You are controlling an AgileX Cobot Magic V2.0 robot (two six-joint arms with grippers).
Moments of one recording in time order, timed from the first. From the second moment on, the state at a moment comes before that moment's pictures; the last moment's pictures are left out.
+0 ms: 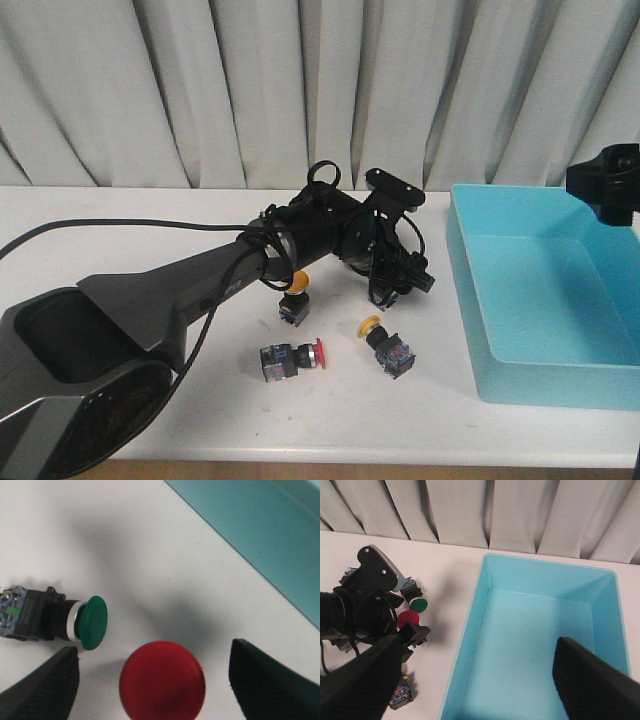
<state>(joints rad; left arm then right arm) -0.69 2.48 -2.14 0.03 0.64 -0.07 0.03 1.07 -1.03 0.13 0.64 -0.15</state>
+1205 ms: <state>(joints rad) -0.69 2.47 -2.14 -0.01 0.67 -0.07 0.05 1.07 -1.03 0.13 0.65 -0.17</state>
